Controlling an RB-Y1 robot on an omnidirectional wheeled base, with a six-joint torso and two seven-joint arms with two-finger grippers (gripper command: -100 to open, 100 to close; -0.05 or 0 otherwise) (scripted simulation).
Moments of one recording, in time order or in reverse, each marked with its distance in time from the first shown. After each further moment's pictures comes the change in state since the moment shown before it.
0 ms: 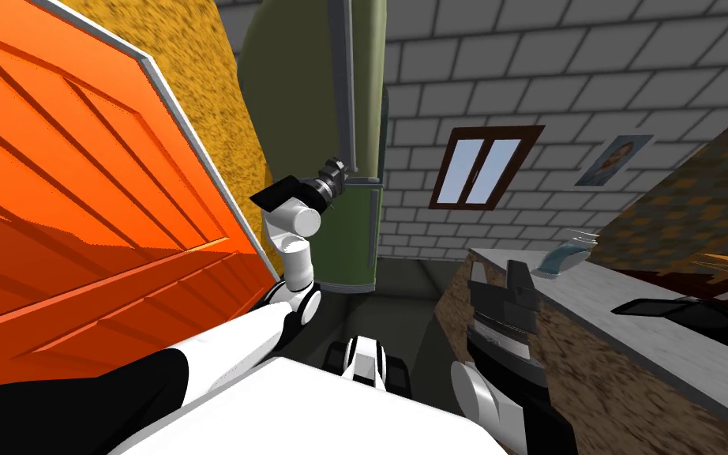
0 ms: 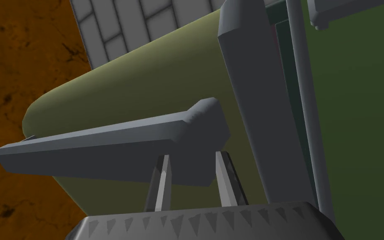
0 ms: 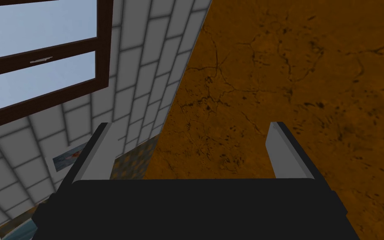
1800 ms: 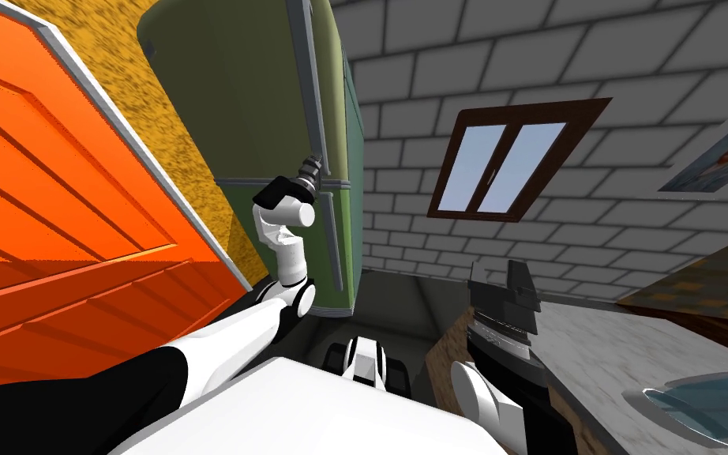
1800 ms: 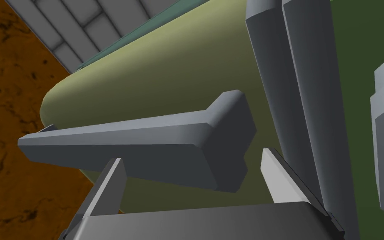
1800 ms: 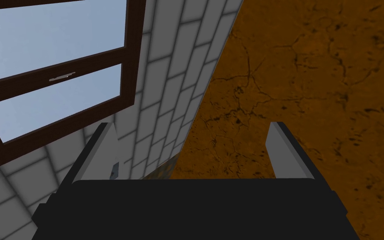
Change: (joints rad) left arm 0.000 0.069 0.123 0.114 -0.234 -0.133 -0.036; right arm 0.001 0.000 0.000 0.000 0.000 0.000 0.000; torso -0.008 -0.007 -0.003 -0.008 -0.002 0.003
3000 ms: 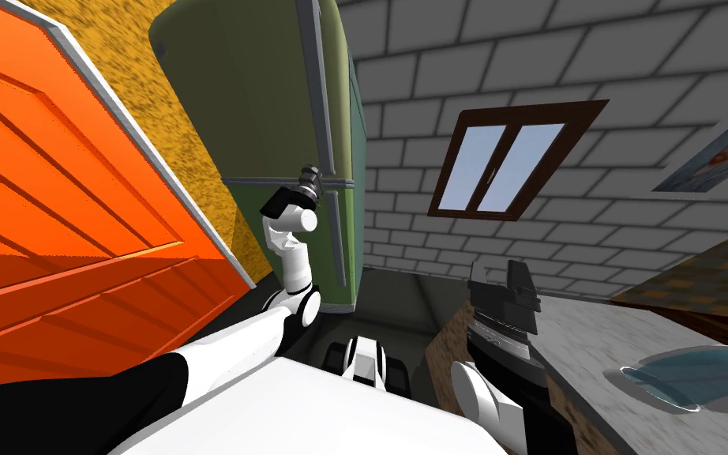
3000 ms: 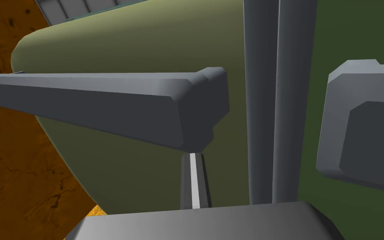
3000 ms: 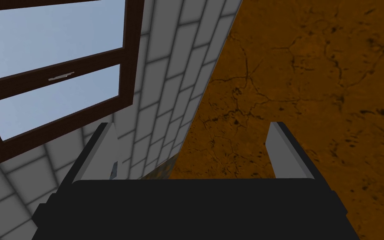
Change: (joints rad) left arm 0.046 -0.108 0.059 0.024 0.045 -0.124 0.123; right arm 0.000 0.000 0.000 0.000 0.000 0.000 0.000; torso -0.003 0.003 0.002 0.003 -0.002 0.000
